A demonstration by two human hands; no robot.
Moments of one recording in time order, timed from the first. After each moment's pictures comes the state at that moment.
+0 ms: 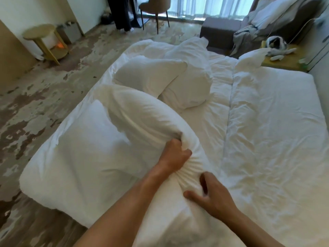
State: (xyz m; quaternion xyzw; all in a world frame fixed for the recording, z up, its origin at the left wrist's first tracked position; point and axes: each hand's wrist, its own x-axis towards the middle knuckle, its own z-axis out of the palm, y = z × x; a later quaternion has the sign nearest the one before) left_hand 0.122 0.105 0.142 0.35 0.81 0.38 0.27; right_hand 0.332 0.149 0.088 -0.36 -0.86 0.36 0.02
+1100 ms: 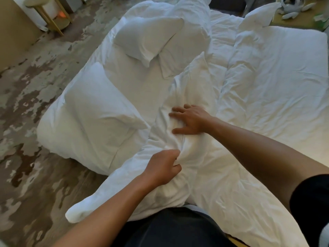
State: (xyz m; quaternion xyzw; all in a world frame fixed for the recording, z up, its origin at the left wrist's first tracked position) left_hand 0.334 -0.046 0.117 0.48 0.83 0.15 0.24; right_hand 0.324 0.201 0.086 -0.02 -0.99 0.05 -0.09
